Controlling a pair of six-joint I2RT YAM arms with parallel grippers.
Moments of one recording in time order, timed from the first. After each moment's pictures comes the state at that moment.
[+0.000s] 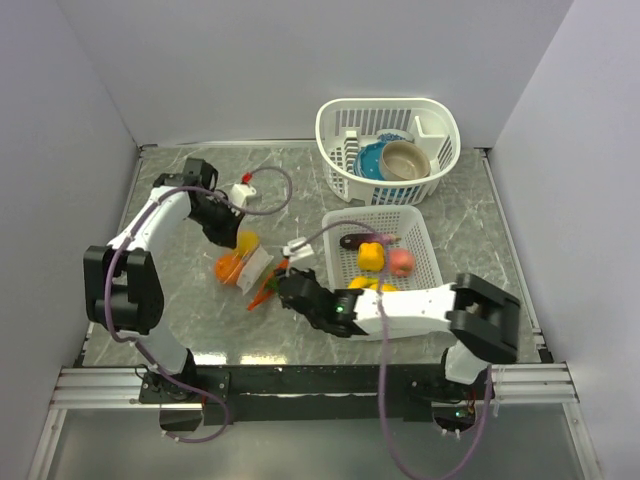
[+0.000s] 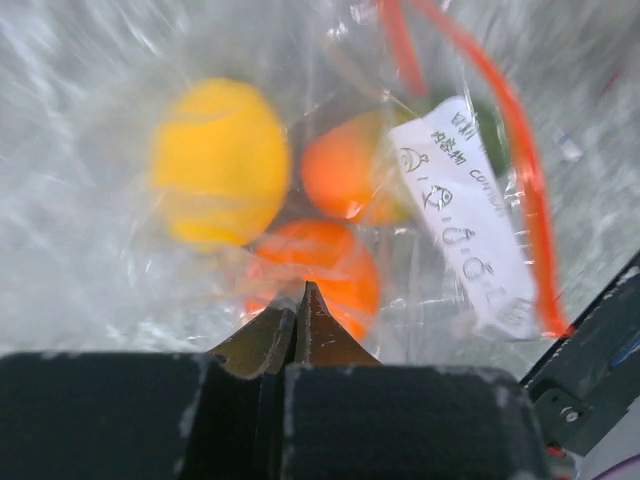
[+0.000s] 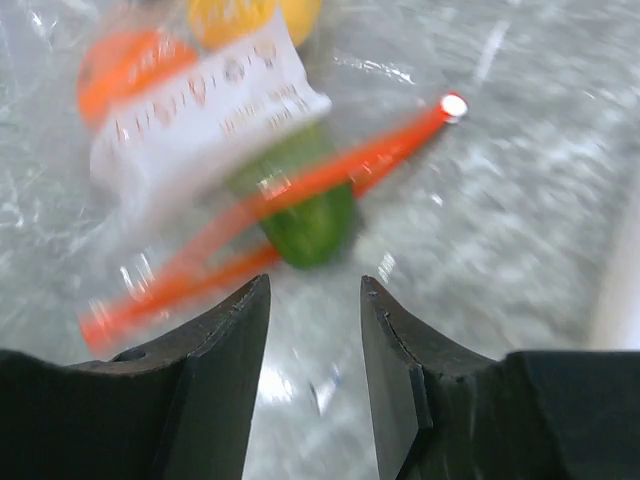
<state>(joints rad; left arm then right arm) -0.12 1.67 1.35 -0.99 0.49 0.71 1.24 1.63 0.94 0.09 0.64 0.51</state>
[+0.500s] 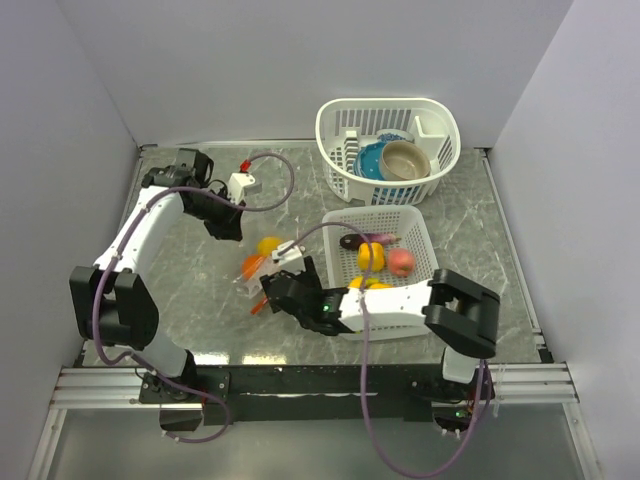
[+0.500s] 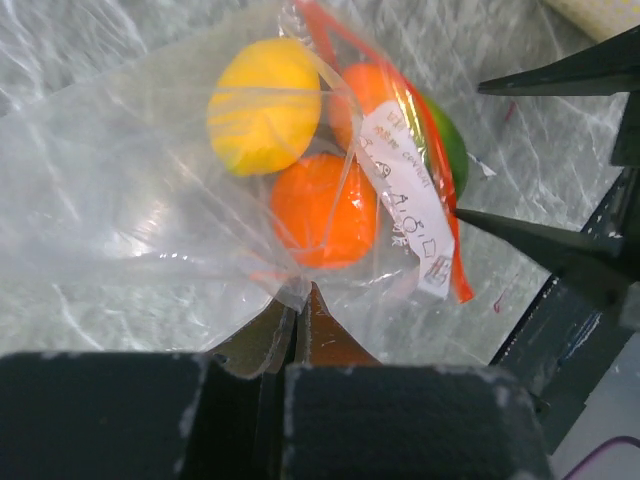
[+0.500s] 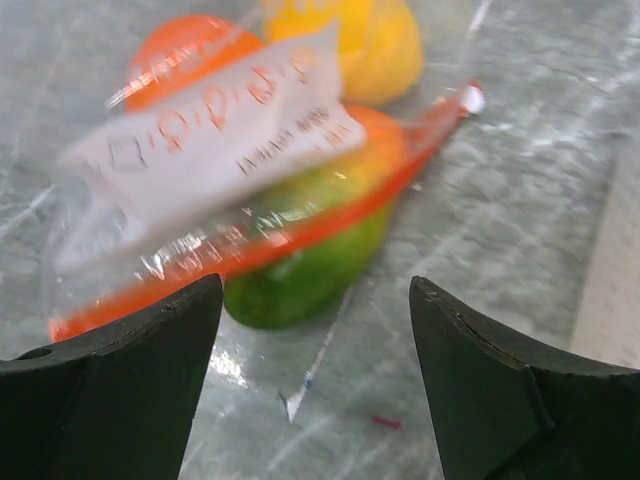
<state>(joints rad) -0.14 1.57 1.43 -1.07 0.60 0.69 1.24 1.73 0.99 0.05 0.67 0.47</state>
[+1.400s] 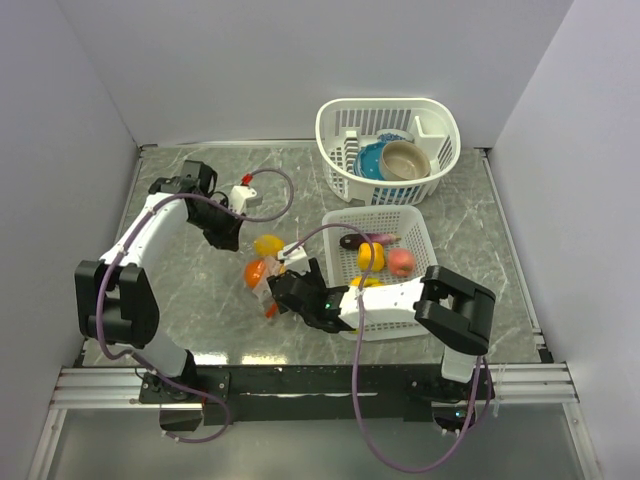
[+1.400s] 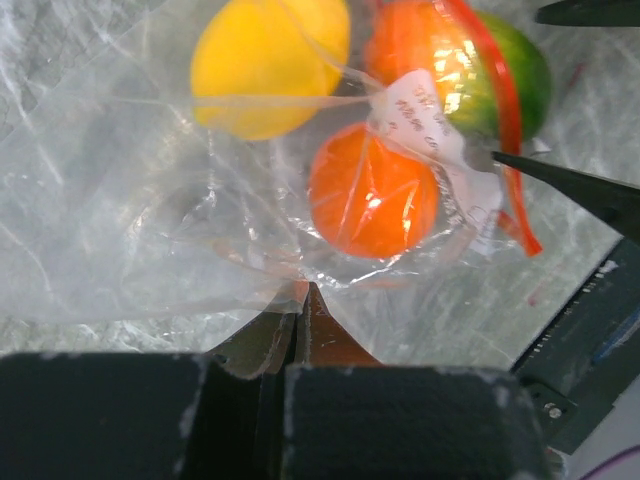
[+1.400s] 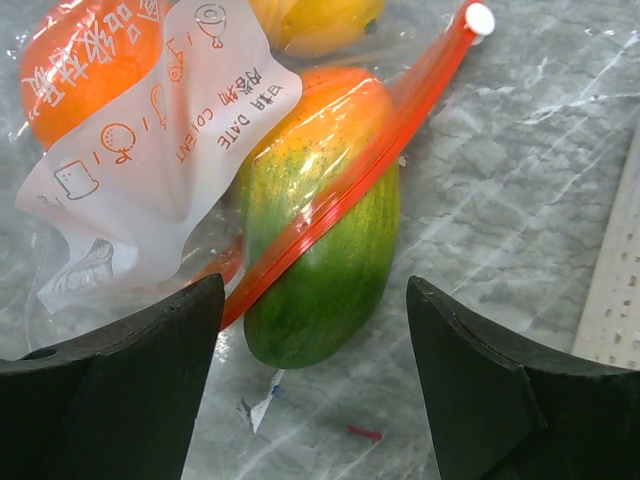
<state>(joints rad) -0.14 1.58 1.32 -1.00 0.52 0.69 1.20 1.77 0.95 0.06 0.63 0.48</state>
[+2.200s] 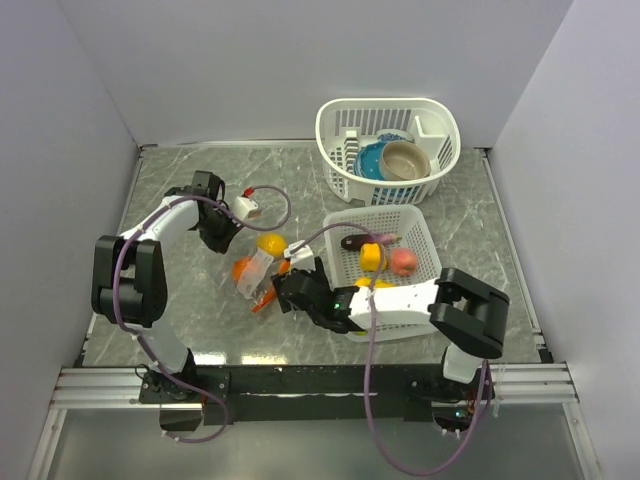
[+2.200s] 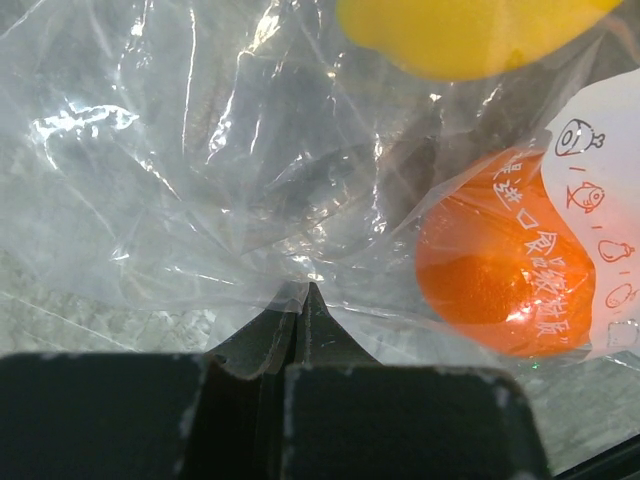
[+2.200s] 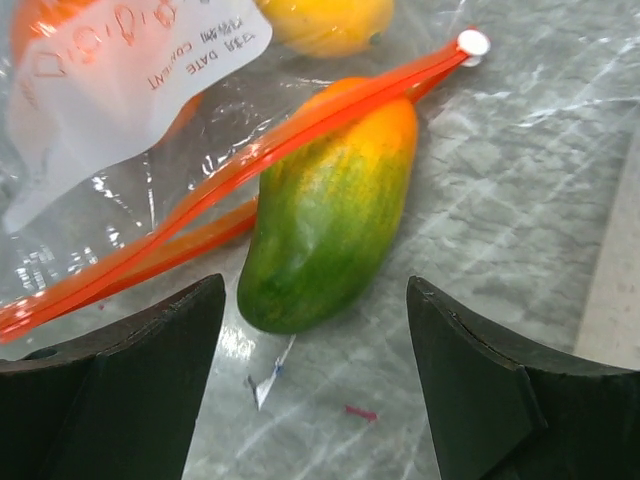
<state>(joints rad) -0.13 1.72 1.23 -0.78 0.25 0.71 1.19 1.68 0.89 0.10 0.58 0.48</state>
